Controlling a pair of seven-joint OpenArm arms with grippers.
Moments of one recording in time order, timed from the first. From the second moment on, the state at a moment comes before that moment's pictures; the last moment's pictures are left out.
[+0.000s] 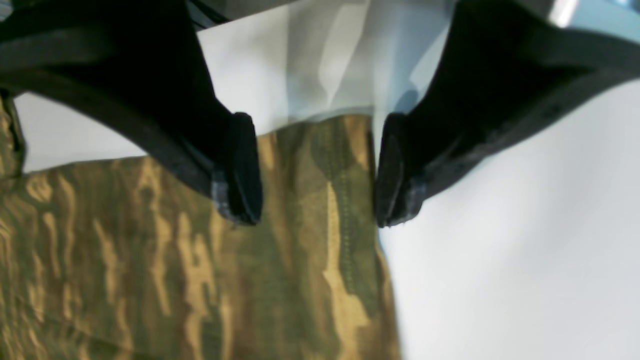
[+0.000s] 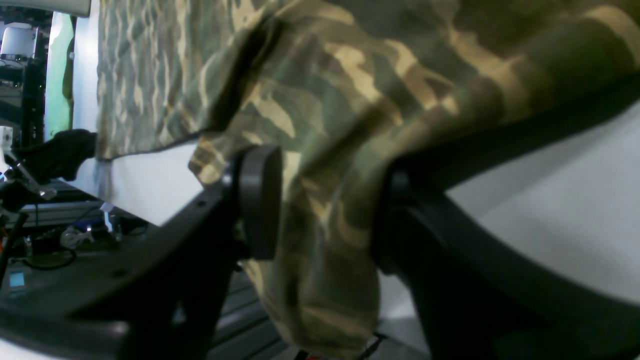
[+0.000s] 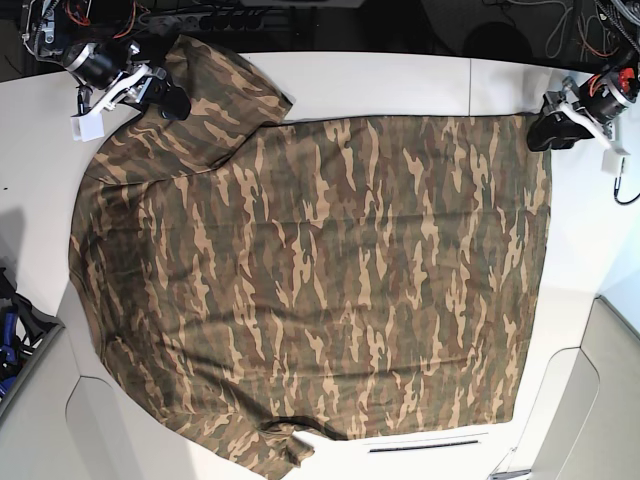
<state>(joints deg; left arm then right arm) 24.3 -25.0 -33.6 82.4 -52.9 -35.7 50.4 -29.2 9.8 21.9 94.0 54.6 32.0 -54.0</state>
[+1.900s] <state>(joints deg) 15.7 -25.7 -32.5 96.3 -50.3 -36.0 50.8 -13.0 9.5 35.3 101.9 57.3 34.0 -62.4</state>
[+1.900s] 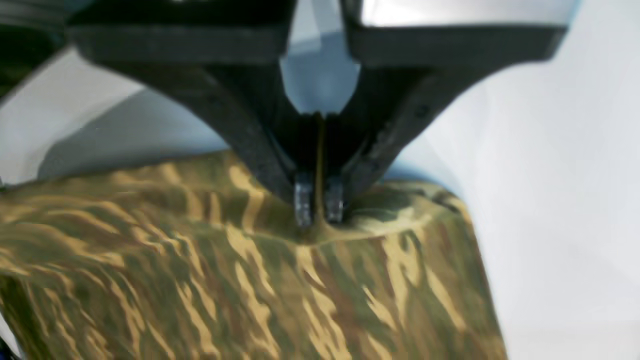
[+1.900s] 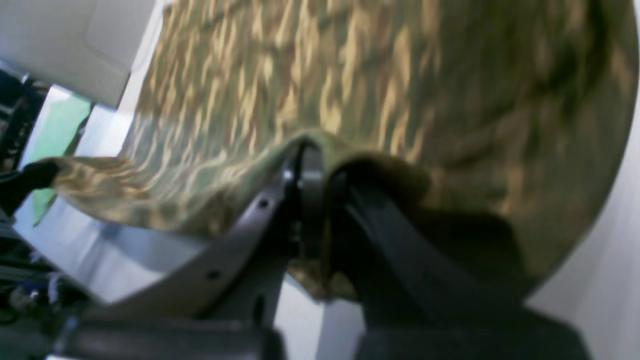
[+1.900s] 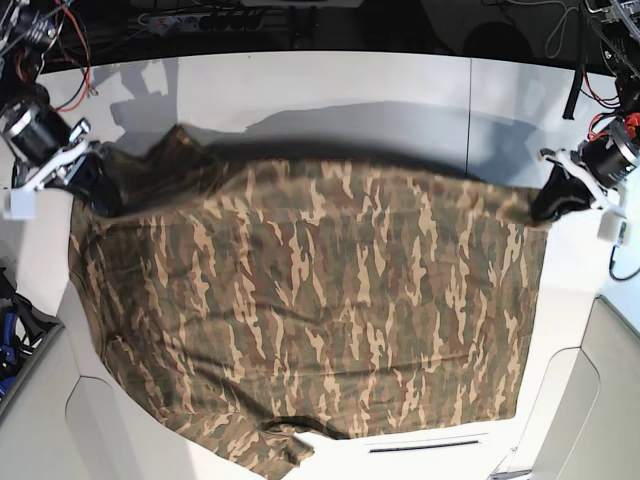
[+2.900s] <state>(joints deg) -1.3 -25.5 -25.8 74.4 -37.4 -36.2 36.1 19.3 9.9 22.3 68.6 37.5 33.7 -50.4</state>
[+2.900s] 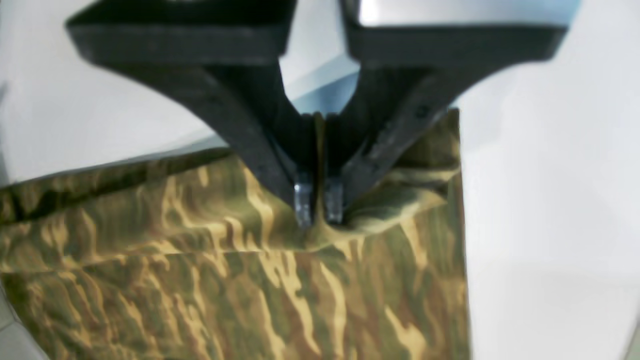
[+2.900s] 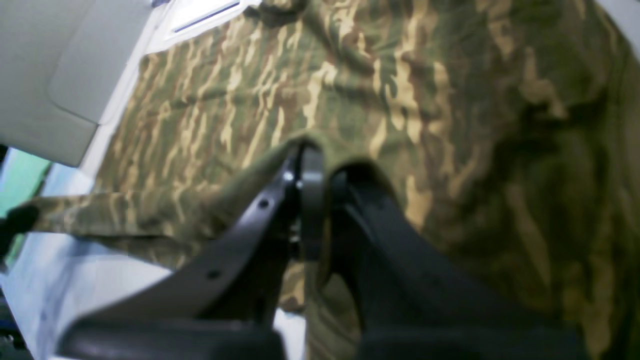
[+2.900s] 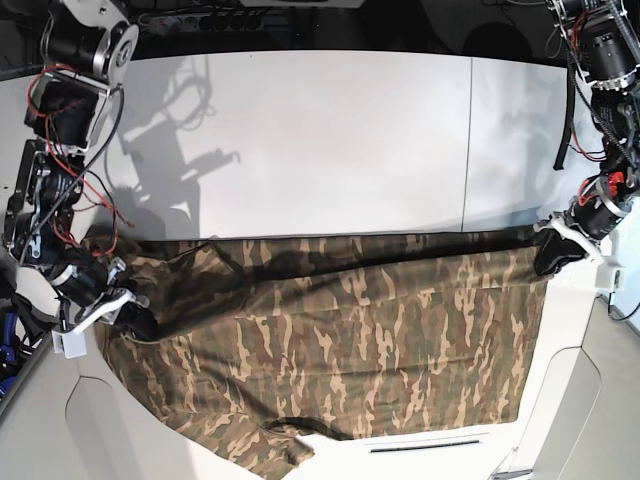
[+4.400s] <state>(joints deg) -2.6 -25.5 -30.6 69.2 -38.2 -30.1 37.7 14.5 15.6 39.0 64.4 30.1 31.4 -44.2</state>
